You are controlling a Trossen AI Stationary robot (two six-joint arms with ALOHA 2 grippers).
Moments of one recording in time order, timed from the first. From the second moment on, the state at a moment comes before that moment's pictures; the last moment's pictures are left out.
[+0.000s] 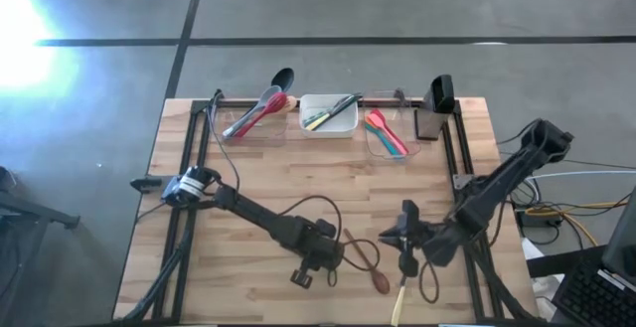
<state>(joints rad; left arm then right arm) -0.36 2.11 1.59 -0.65 0.06 0.05 0.74 1.25 0.73 -0.24 0.62 0.80</state>
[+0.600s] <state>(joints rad) -0.32 2.11 1.58 -0.64 0.05 0.05 0.73 1.67 0.79 0.12 0.57 0.83</state>
